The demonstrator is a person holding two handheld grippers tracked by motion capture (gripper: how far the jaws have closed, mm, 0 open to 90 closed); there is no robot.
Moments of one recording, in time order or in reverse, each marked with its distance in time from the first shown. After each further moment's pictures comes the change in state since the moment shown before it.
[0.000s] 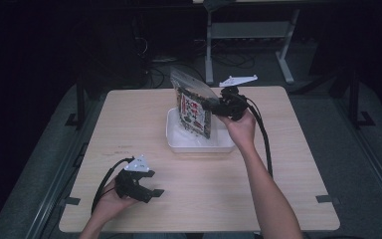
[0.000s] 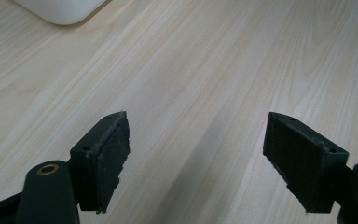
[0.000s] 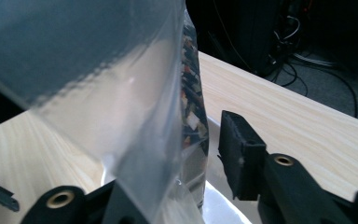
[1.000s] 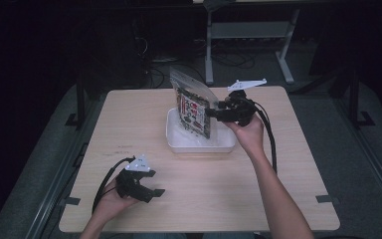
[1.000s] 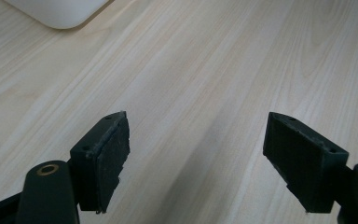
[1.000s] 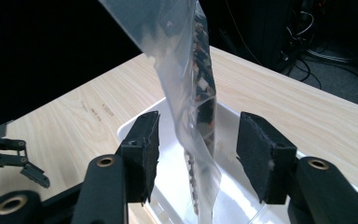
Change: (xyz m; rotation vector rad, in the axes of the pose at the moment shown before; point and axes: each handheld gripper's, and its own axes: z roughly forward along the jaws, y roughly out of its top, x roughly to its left) left arm -0.001 0.002 0.001 0.001 -0.001 0.003; right arm 0.002 -0.011 -0.024 0.006 0.048 0.011
